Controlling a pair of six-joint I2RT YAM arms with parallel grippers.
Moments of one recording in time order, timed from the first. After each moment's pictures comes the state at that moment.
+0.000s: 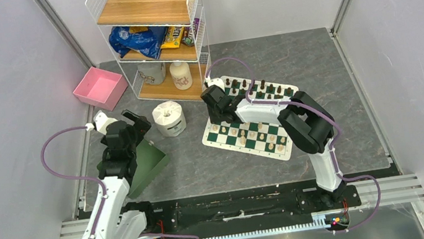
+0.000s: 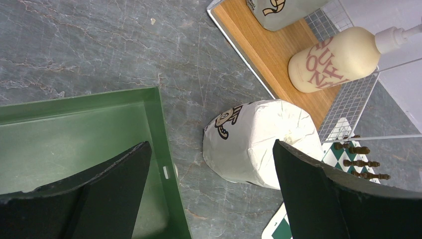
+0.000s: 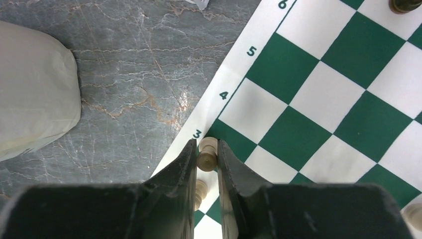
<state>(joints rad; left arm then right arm) -0.07 0.82 0.54 -0.18 -0.29 -0.72 0.79 2.03 1.38 -0.18 0.28 0.52</state>
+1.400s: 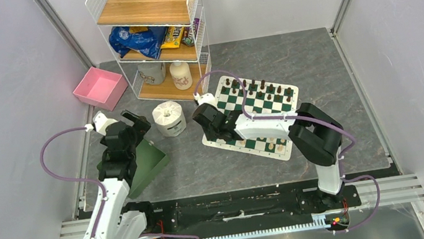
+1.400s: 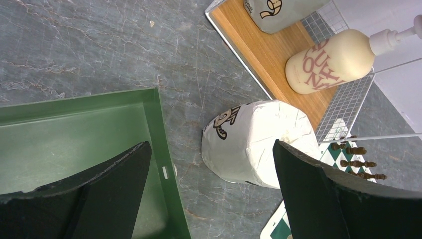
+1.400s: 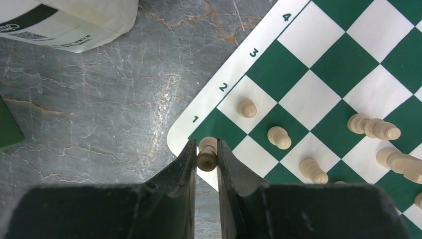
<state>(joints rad) -0.07 0.80 0.53 -0.18 -0.29 -0.72 0.96 1.90 1.29 -0.26 0.36 0.51</state>
